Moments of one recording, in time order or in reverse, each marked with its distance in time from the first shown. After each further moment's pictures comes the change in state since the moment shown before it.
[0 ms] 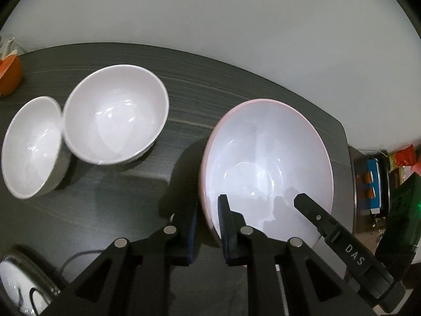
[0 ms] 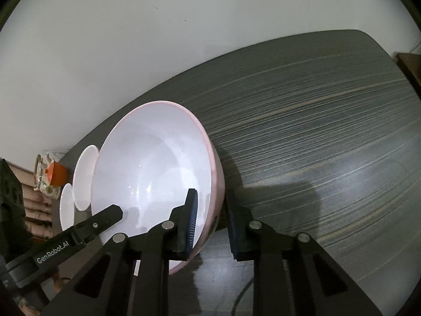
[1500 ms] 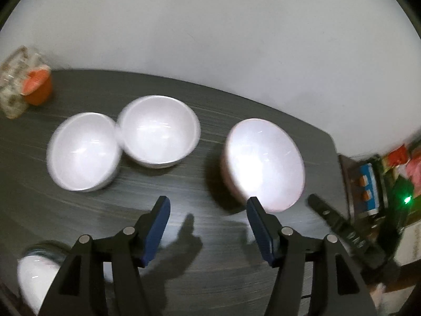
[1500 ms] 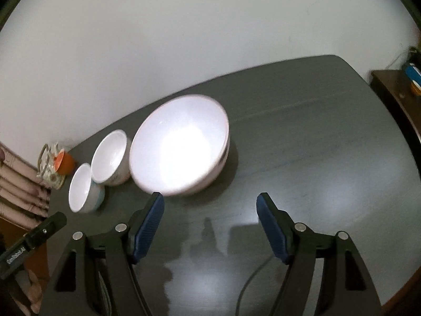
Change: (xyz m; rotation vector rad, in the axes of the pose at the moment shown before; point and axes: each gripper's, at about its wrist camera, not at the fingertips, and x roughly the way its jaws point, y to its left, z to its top) left arm -0.080 0.034 -0.029 0.012 -0.126 -0.038; right arm -0.077 0.013 -0.048 -0.053 -0.137 -0.074
